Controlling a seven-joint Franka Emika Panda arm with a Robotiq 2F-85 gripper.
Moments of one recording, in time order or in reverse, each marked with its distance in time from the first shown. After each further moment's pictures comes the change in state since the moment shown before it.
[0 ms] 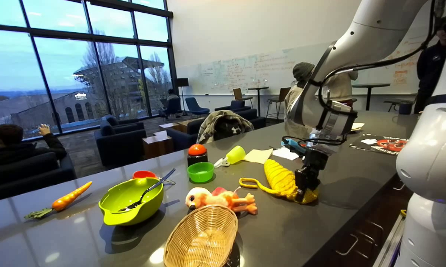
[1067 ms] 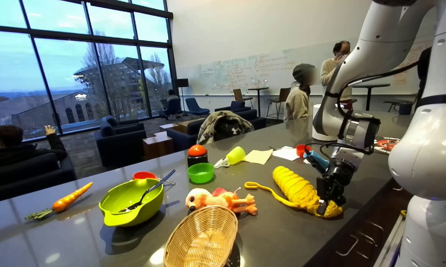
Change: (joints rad) arm -0.133 0.125 -0.137 0.002 -0.036 -0.328 -0.008
